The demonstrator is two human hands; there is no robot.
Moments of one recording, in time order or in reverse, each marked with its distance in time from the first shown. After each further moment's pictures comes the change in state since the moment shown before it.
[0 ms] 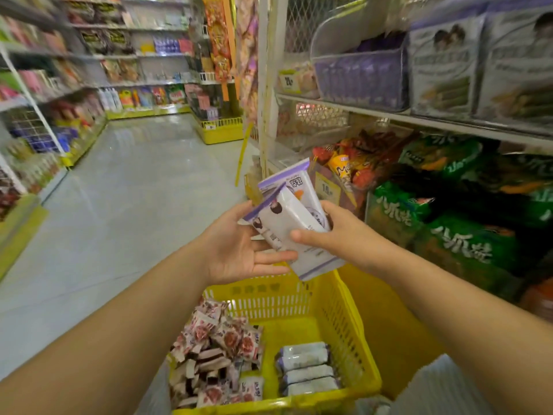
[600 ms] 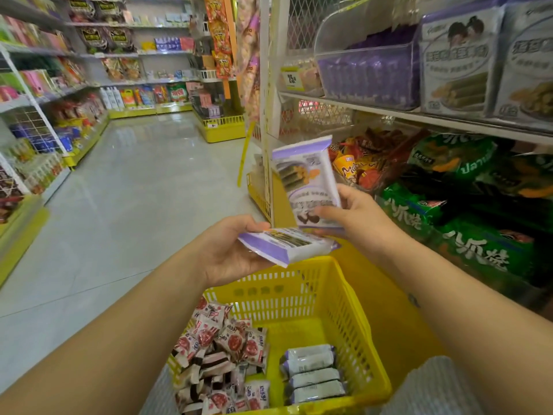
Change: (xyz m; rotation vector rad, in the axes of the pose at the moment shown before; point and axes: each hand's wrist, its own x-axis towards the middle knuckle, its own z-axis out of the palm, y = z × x) left_hand 0.003 0.003 -0.007 -0.119 0.029 0.085; right_hand 0.025 0.004 -0.014 0.326 0.138 0.042
